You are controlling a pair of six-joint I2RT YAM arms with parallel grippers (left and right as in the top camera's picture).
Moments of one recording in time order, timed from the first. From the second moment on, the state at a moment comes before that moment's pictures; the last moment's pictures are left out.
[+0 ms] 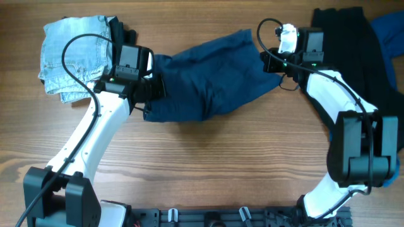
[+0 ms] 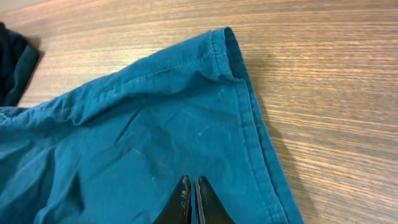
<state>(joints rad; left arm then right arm) -0.23 1.56 1.14 -0.68 0.09 -0.36 0.03 1.89 1.18 -0.10 -0.44 0.09</state>
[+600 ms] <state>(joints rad) -0.08 1.56 1.15 -0.79 0.09 -0.31 0.06 2.03 1.18 -0.03 -0.54 0.02</state>
